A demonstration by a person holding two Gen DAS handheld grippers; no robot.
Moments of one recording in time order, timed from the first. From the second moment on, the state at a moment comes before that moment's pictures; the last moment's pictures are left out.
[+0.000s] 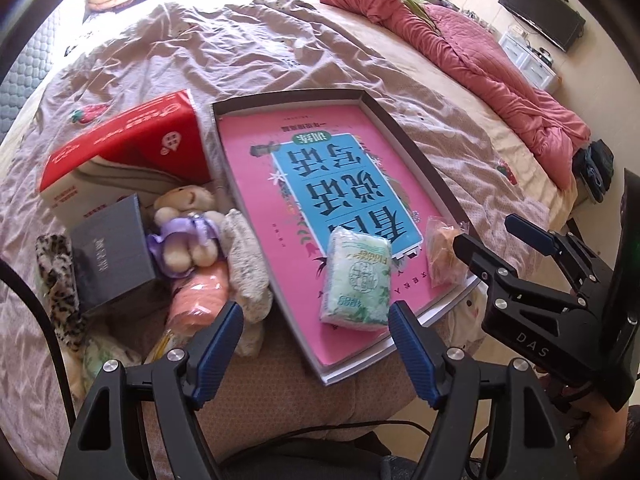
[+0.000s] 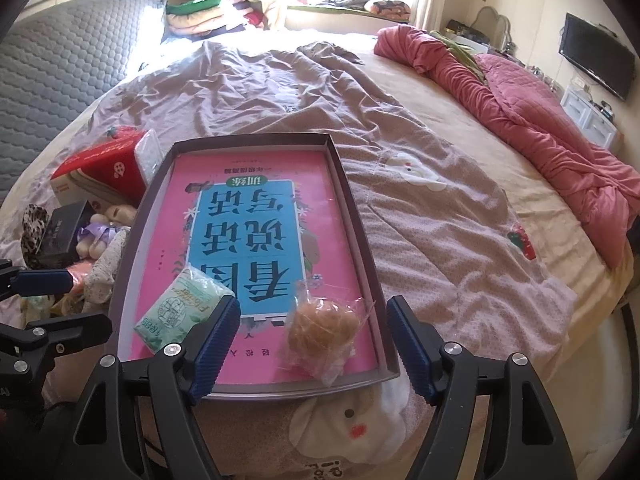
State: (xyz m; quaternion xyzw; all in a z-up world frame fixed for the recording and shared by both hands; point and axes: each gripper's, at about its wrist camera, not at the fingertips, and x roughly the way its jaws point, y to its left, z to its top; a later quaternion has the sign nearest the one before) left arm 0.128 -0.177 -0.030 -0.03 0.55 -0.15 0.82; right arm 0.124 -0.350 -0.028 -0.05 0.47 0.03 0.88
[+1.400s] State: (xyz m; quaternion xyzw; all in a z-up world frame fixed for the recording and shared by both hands) left arm 0.089 0.019 0.014 -0.16 0.49 -0.01 0.86; right arm 0.104 -0.257 0.044 -0.03 0.40 0.14 0.91
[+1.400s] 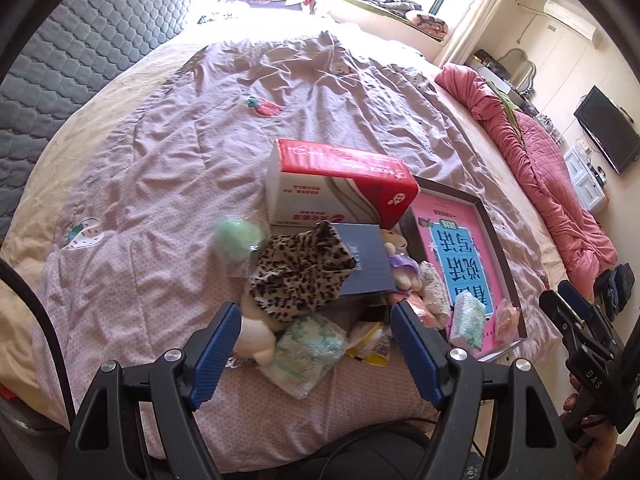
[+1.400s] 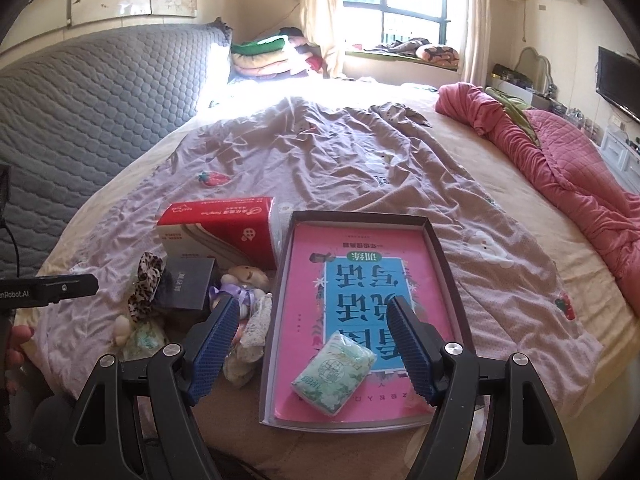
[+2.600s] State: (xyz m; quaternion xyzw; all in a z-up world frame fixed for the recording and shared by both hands) left arm 0.131 0.010 -0.048 -0.19 0.53 -0.05 0.83; right arm 0.100 -0.149 -0.050 -0.27 0.41 0.25 0.84
